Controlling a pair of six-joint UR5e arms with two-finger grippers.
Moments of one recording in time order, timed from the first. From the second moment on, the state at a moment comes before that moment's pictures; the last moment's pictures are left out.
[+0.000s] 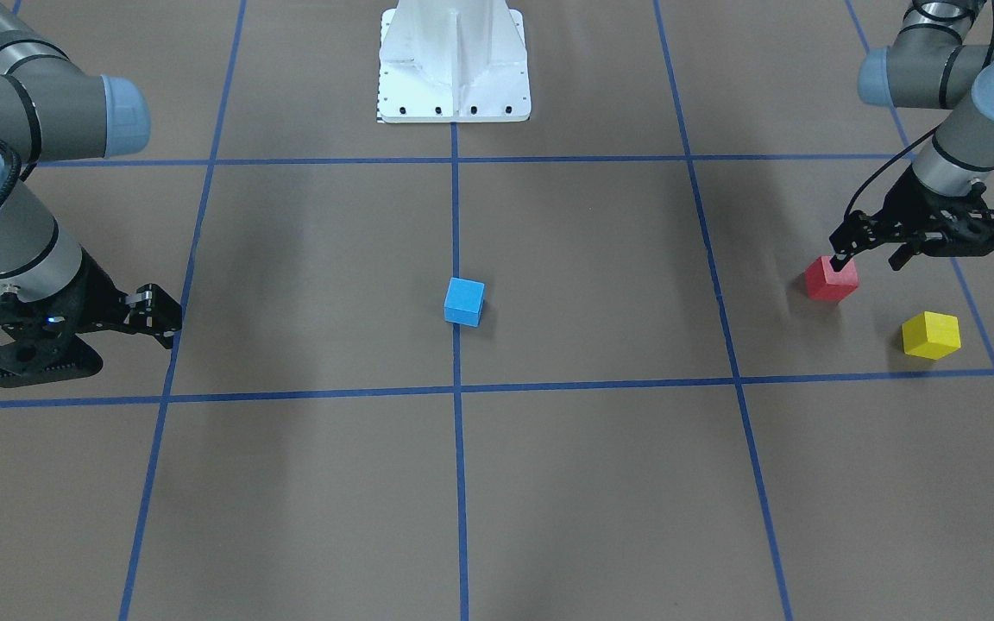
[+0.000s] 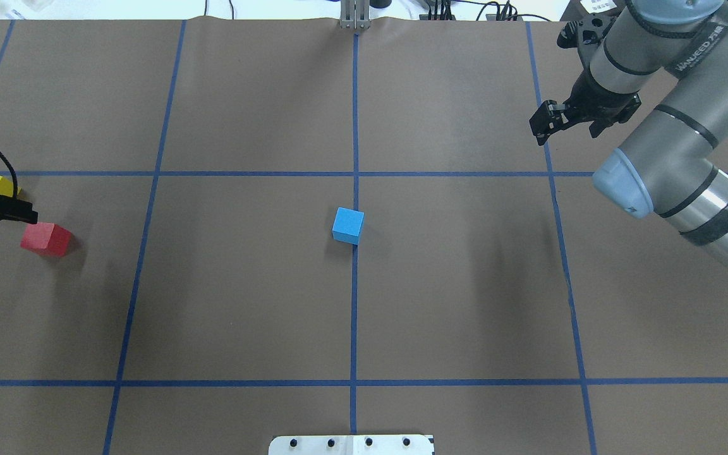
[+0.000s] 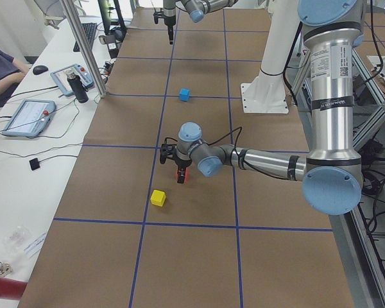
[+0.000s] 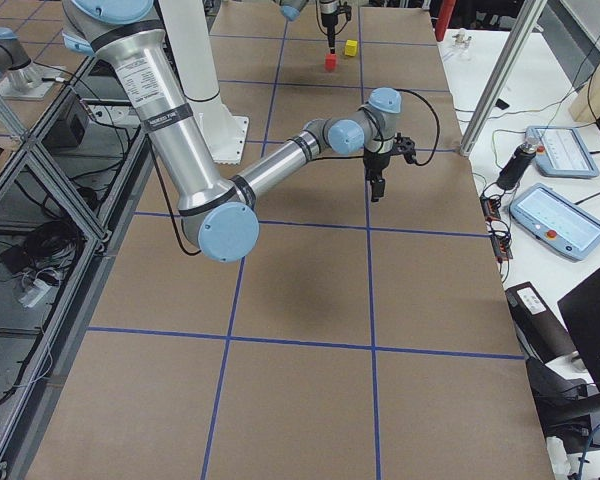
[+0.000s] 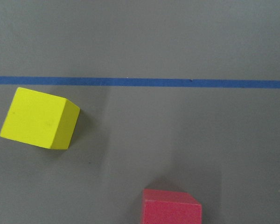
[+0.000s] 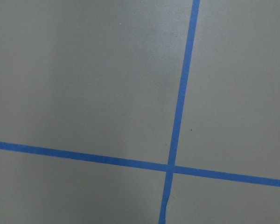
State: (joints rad) left arm -0.93 -1.47 -1.70 -2.27 -2.05 -0.92; right arm 0.98 -1.12 1.69 -1.64 2.12 0.61
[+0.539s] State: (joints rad) left arm -0.91 -1.49 -1.68 -2.29 -2.06 -0.96; right arm 1.00 -1.14 1.69 -1.64 2.12 0.59
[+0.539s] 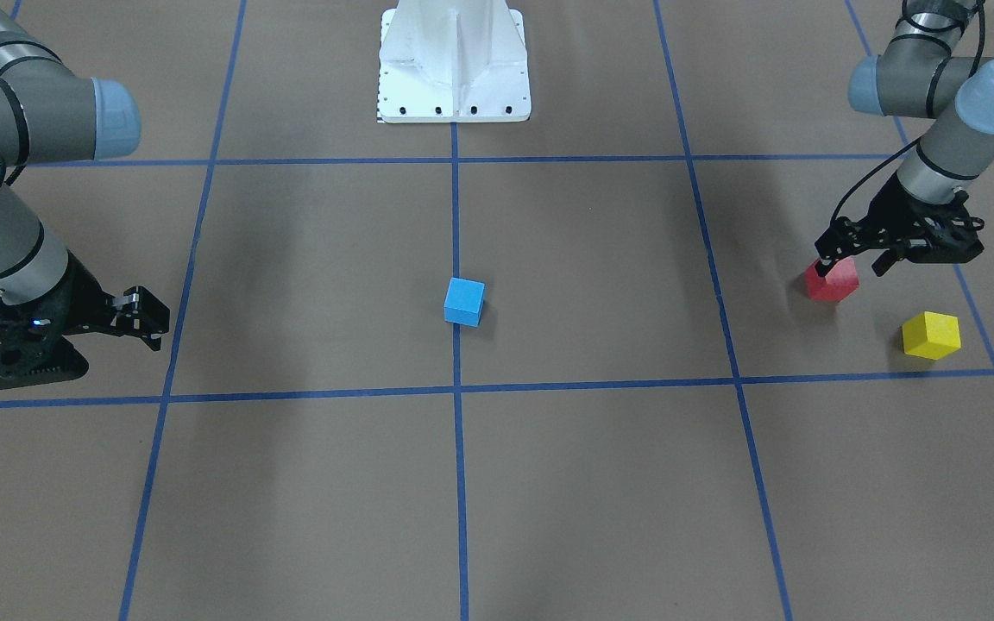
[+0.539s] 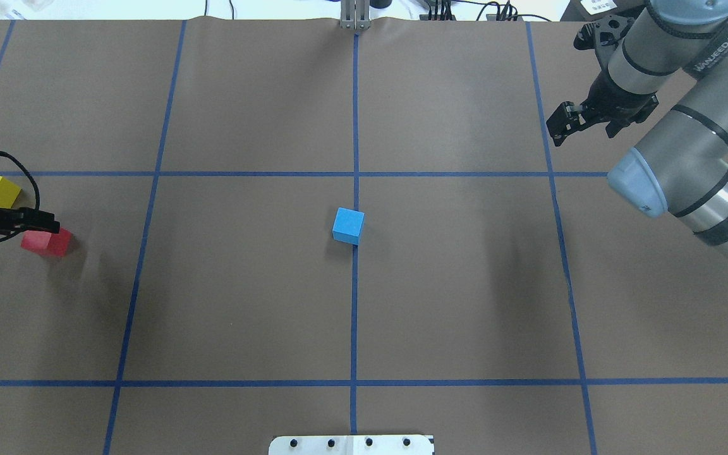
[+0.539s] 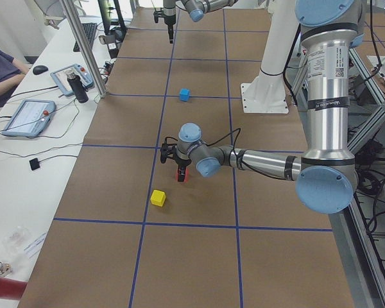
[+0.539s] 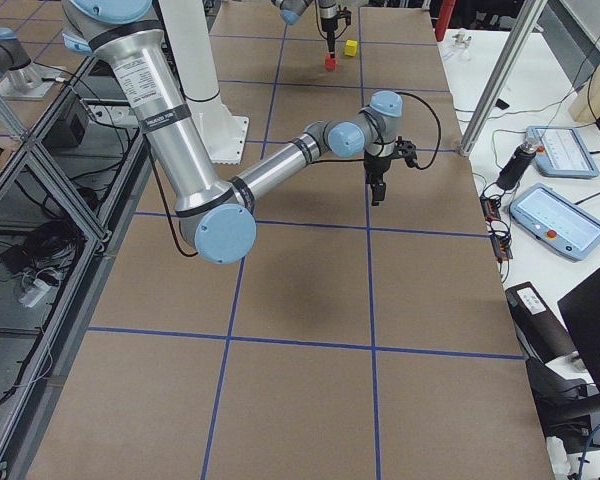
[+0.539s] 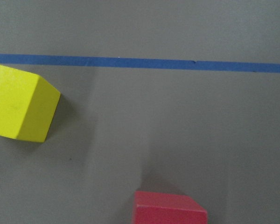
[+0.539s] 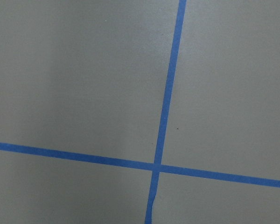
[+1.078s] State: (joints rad) left arm -0.88 -1.50 -1.67 -2.29 -2.05 -0.96; right arm 1.00 -1.14 1.68 -1.64 2.12 0.59
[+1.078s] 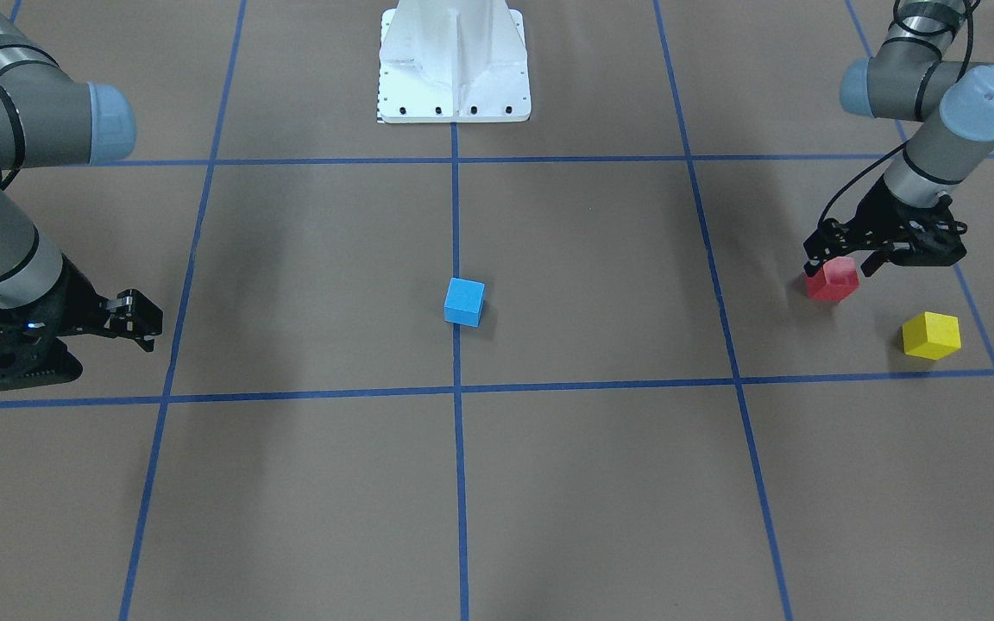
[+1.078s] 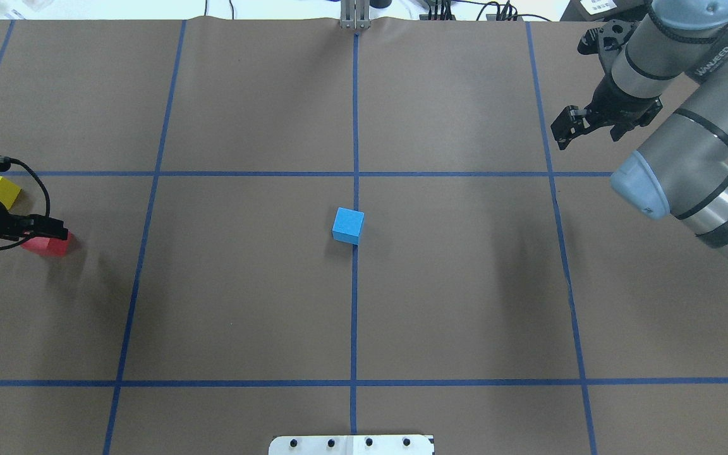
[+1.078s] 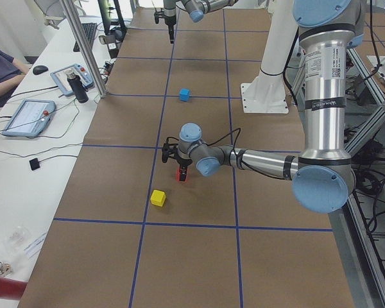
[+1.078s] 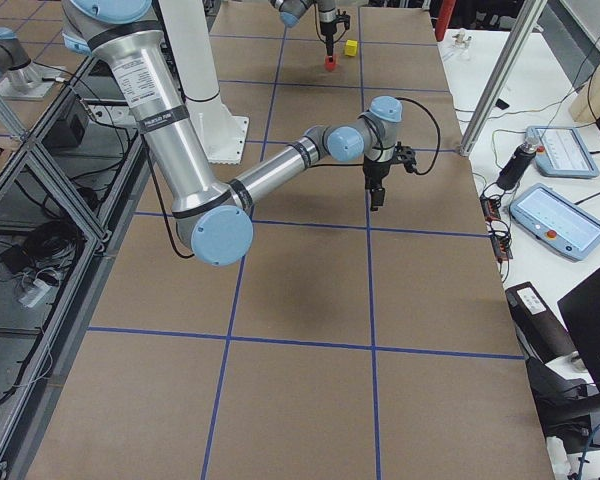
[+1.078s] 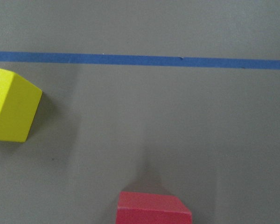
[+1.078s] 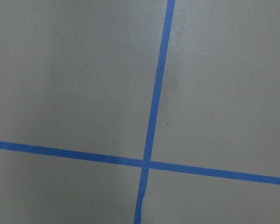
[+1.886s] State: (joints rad) left arm -0.87 -1.55 -1.69 -2.20 -2.06 -0.95; right arm 0.99 -1.14 1.68 -1.64 2.14 0.60
